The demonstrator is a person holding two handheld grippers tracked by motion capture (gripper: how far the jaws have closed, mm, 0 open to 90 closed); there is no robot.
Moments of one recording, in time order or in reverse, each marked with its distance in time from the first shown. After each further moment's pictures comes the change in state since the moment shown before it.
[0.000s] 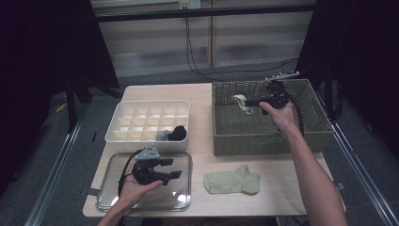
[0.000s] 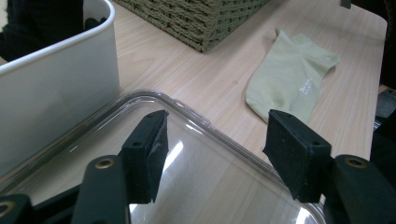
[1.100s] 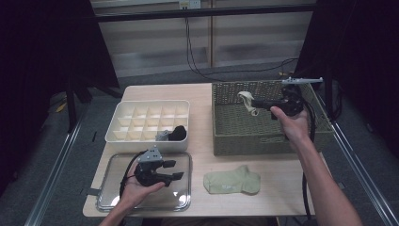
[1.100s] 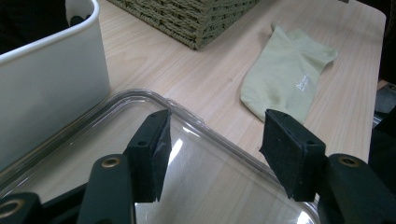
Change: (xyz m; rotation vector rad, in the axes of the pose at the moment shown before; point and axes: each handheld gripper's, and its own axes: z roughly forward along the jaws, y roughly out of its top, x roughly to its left) left arm -0.006 -0.001 0.005 0.011 -0.002 0.022; right arm 0.042 -0.014 -0.059 -0.176 0.051 -0.028
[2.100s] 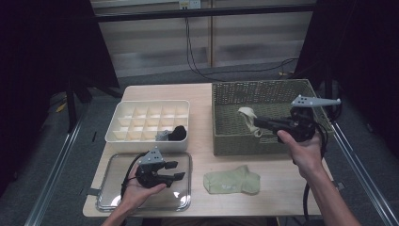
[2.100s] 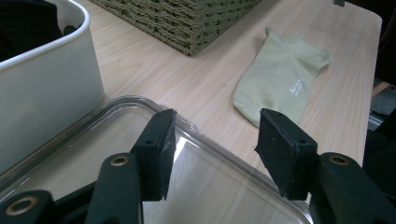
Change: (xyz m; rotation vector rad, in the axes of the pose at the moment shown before) left arm -0.008 0.001 0.001 -0.019 0.007 0.008; right arm 0.074 -0.029 -0.051 -0.038 0.034 -0.074
